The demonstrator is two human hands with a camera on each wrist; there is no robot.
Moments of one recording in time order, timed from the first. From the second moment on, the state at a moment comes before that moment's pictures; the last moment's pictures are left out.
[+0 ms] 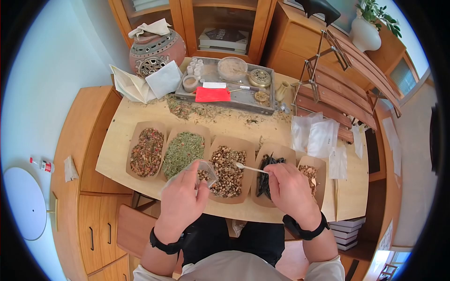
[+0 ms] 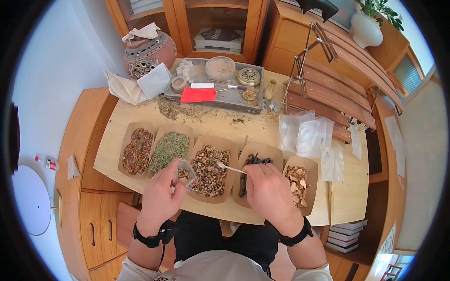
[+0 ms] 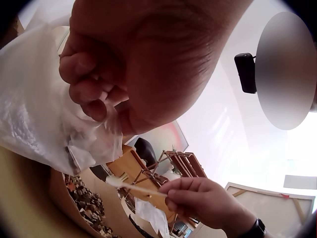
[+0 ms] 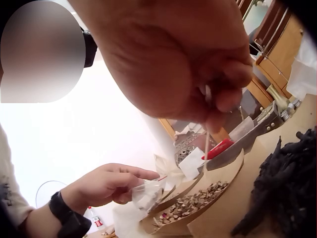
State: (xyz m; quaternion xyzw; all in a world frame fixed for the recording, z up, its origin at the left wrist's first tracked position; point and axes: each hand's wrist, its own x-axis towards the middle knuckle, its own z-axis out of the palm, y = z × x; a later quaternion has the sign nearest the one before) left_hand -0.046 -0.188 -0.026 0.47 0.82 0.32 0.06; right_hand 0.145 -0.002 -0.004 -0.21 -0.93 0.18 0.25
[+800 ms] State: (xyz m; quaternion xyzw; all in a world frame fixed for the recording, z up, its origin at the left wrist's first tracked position) left_hand -0.053 -0.191 -0.030 0.46 0.83 0.31 0.04; right_hand 0.141 0.005 -0.038 -0.31 -0.78 0.54 0.02
